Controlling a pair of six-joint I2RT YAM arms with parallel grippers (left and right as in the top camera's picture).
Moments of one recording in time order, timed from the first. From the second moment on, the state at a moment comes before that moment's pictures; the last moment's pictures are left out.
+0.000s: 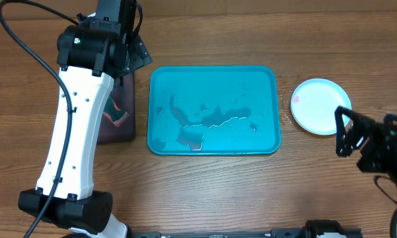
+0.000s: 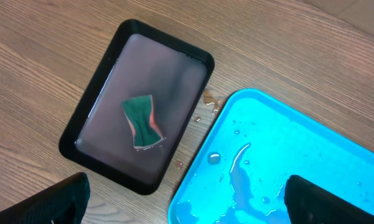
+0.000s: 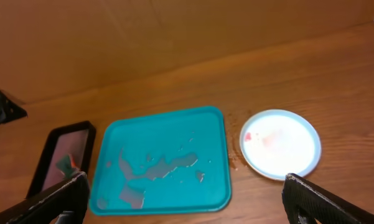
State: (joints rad) left arm -0.21 1.76 2.05 -1.41 -0.32 -0.67; right arm -0.02 0.97 1.85 -1.42 -0.16 0.24
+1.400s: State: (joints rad) left arm -0.21 1.76 2.05 -1.41 -0.32 -0.67; right arm 0.00 0.02 0.02 -0.02 -0.16 0.07
